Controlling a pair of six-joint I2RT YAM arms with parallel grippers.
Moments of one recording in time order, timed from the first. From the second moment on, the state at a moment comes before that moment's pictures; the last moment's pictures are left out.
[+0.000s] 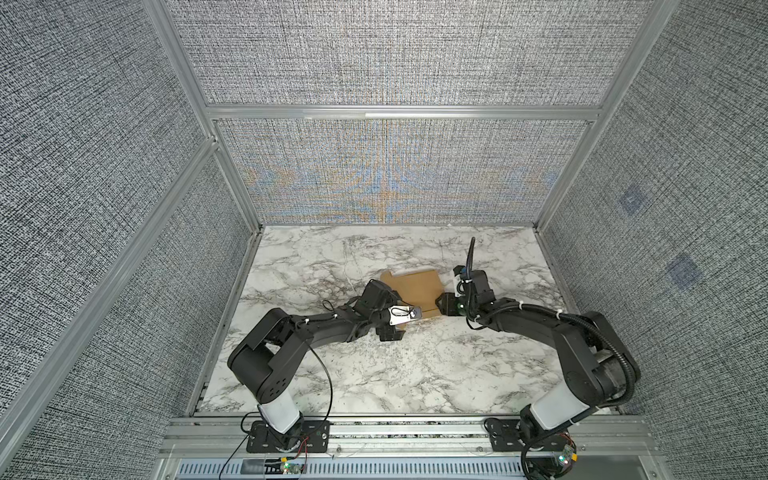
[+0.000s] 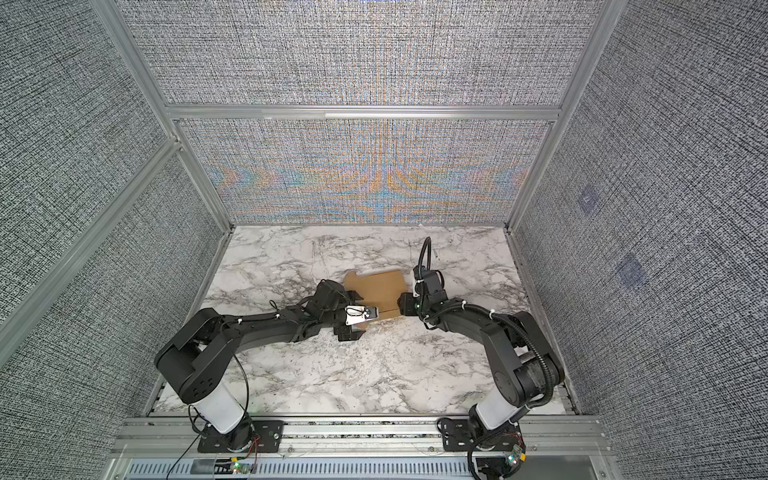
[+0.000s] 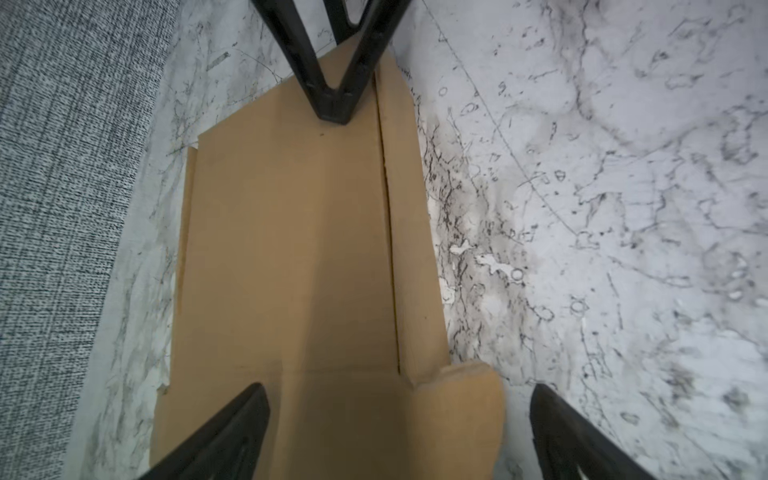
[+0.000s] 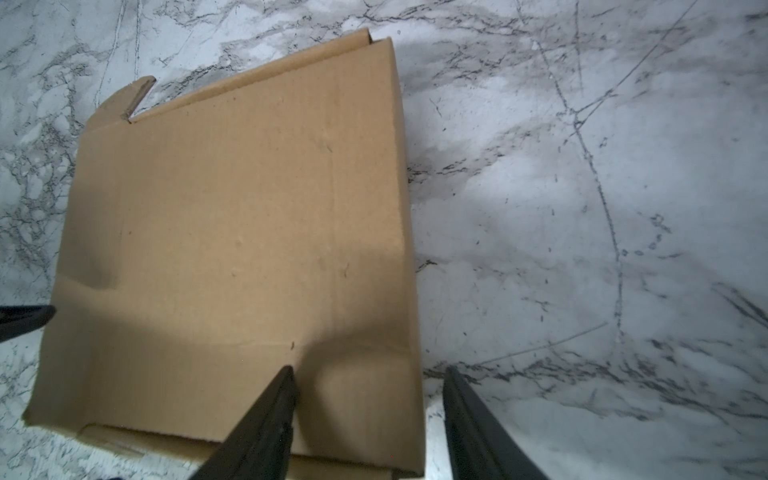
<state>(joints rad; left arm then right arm) -0.73 1.71 0.84 0.09 0.21 0.85 0.41 1.61 0.79 -0.03 -0.09 0.36</state>
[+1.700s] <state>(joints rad) -0.74 1.76 0.94 -0.04 -0.06 0.82 0.40 1.61 0.78 -0.01 -0.09 0.36</state>
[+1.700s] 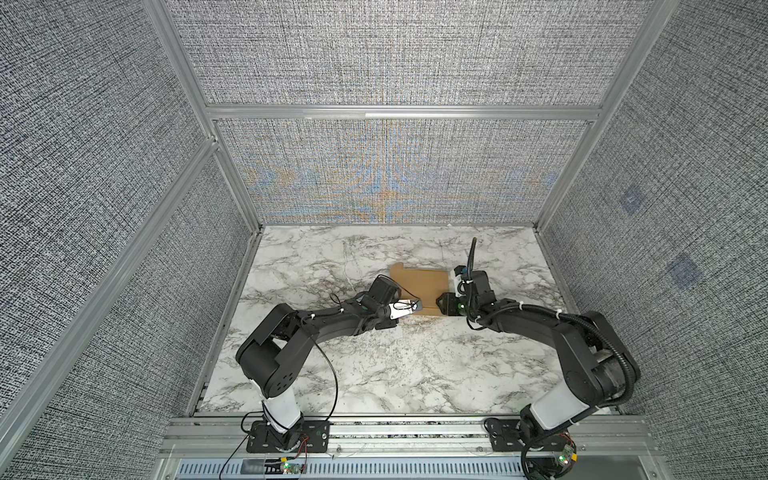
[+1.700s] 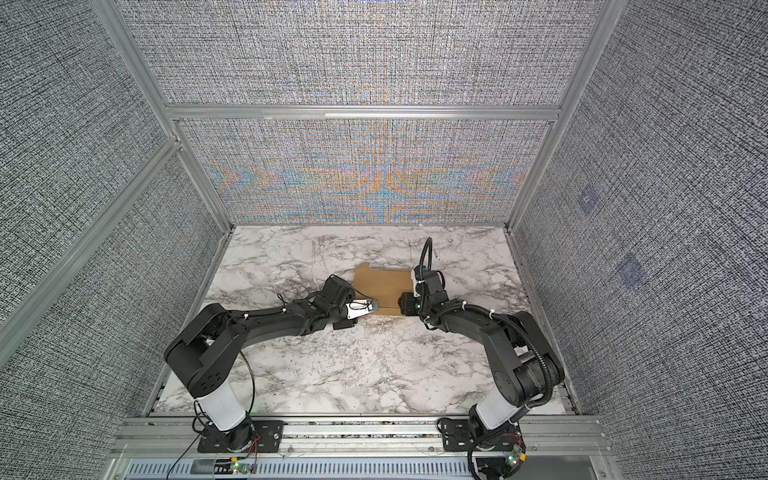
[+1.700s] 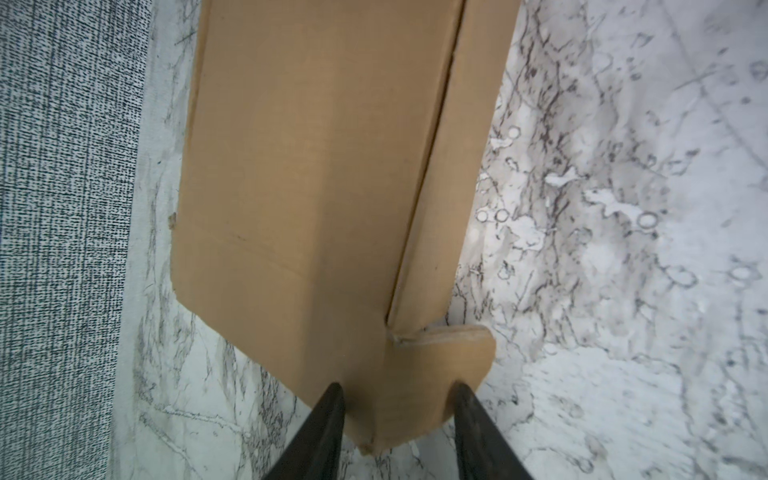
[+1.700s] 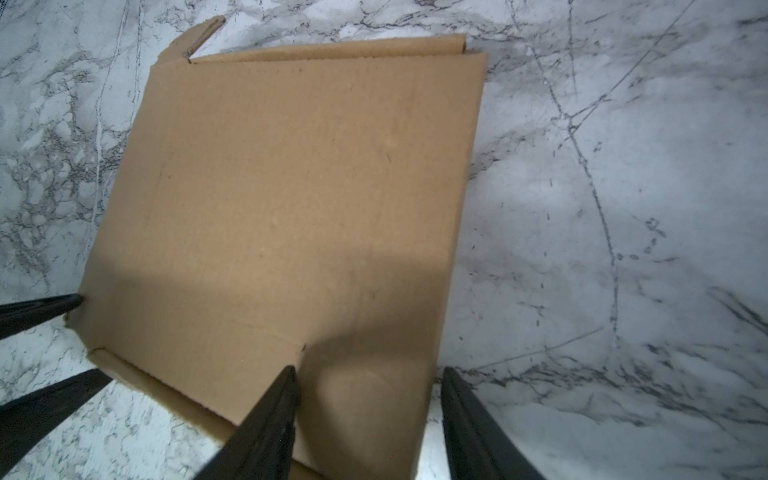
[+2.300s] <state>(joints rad) -0.75 1.81 1.03 -0.10 0.08 0.81 0.40 1.62 0.78 -0.01 -0.09 0.36</state>
